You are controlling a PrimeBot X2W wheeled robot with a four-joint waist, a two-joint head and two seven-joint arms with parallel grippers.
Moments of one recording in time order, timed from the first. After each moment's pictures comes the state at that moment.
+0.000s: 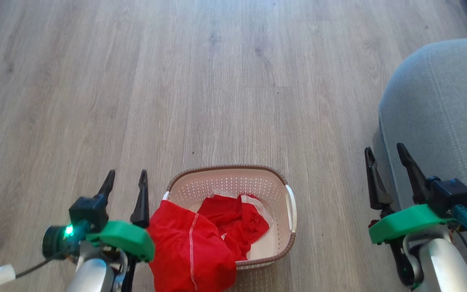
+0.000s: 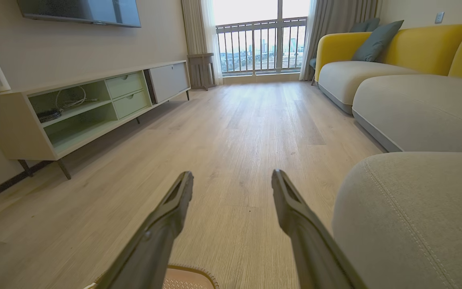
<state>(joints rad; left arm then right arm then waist) -0.13 0.14 -0.26 0.28 -0.32 0.13 -0.25 -0.11 -0.08 0.01 0.23 0.18 0.13 -0.26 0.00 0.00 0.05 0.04</state>
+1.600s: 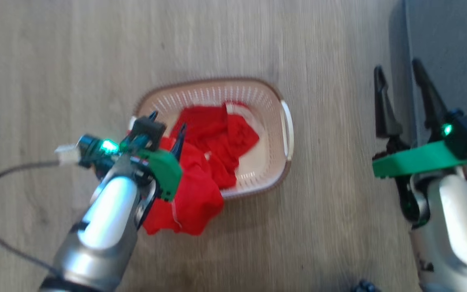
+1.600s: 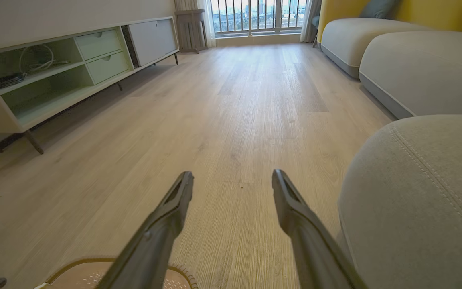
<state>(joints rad) -0.55 0.10 -0.41 0.59 -0.11 -0.02 -0.07 -0.34 -0.09 0.02 0.14 0.16 0.13 -0.26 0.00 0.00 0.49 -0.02</state>
